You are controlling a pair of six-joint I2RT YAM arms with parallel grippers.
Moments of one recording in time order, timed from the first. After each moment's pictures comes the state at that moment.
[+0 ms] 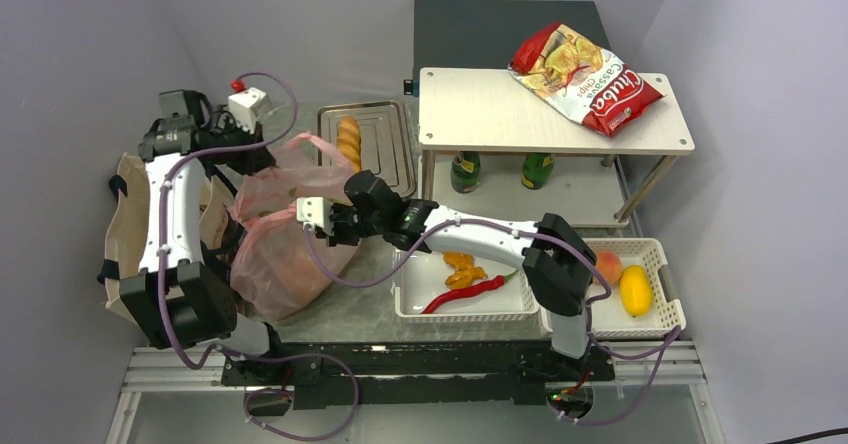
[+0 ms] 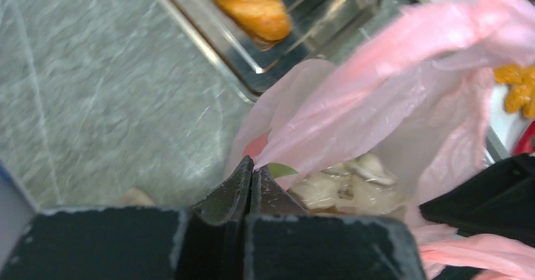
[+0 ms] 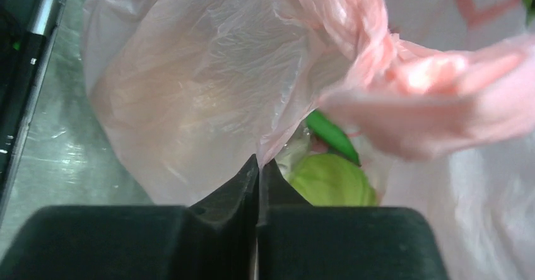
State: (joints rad) left arm 0.22 1.46 1.49 -0.93 0.69 0.57; right arm 1.07 1.90 1.47 -0.02 -0.38 -0.55
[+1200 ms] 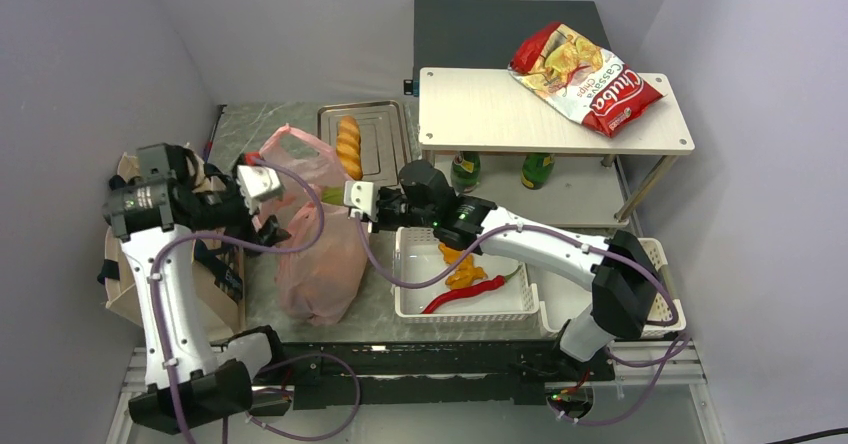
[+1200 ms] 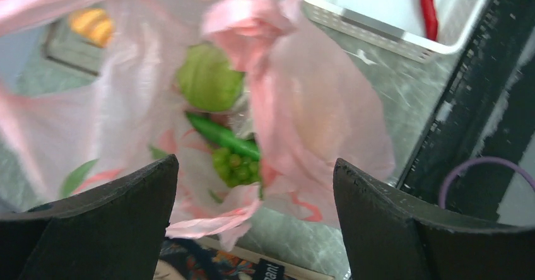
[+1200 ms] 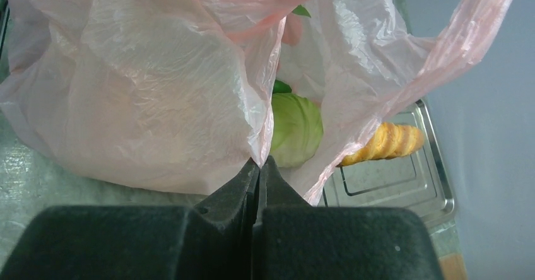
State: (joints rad) left arm 0.35 1.11 1.49 -1.50 0.92 1.27; right arm 0.99 1.58 1.23 0.01 -0.32 -0.60
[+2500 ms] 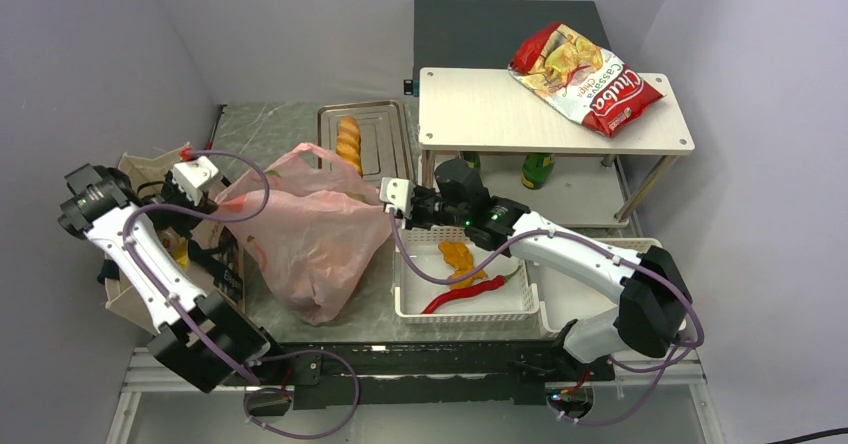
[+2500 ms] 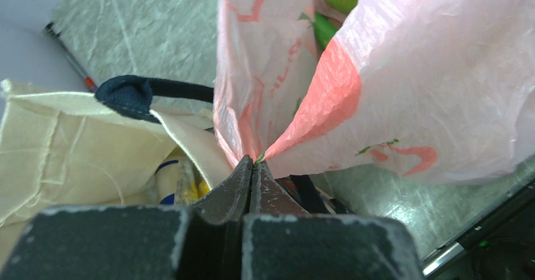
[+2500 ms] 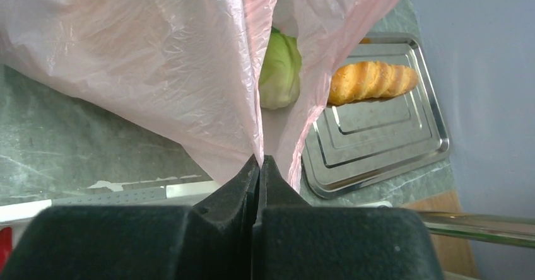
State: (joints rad) left arm 0.79 1.21 1.33 -1.31 0.90 1.46; right arm 0.86 1.42 1.06 -0.04 -0.33 -0.63
